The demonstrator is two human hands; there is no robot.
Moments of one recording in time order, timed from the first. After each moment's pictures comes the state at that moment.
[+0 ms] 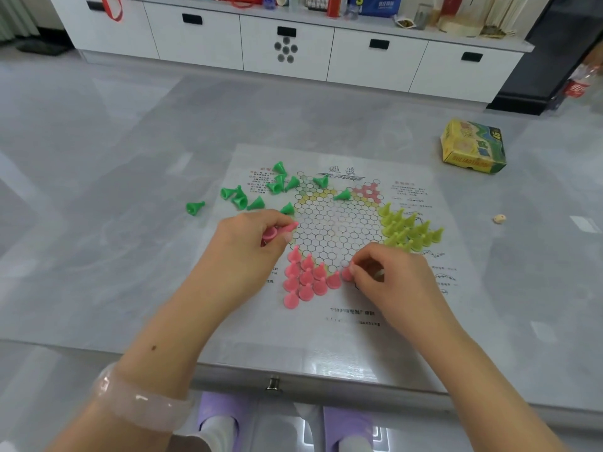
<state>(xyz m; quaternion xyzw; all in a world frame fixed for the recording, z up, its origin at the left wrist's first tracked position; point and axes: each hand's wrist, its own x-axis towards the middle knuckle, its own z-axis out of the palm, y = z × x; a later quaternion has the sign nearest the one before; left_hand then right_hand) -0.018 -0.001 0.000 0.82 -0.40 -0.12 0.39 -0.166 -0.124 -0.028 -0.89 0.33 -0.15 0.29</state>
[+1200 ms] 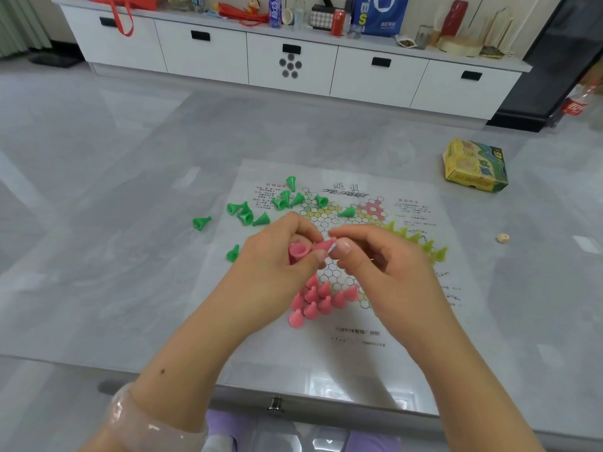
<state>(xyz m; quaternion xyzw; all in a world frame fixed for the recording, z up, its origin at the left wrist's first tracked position) -0.032 -0.004 0.015 0.75 -0.39 -0.20 0.49 -0.144 -0.097 0.021 -0.78 0.23 -0.27 0.51</state>
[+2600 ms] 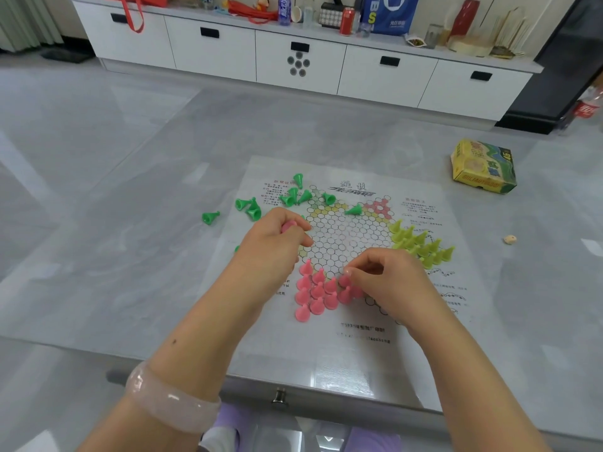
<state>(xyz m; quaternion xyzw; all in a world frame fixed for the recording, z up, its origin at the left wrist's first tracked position) -0.025 -0.014 0.010 0.75 -0.20 -0.29 0.57 -0.140 -0.124 -0.012 -0.81 0.38 -0.10 0.44</state>
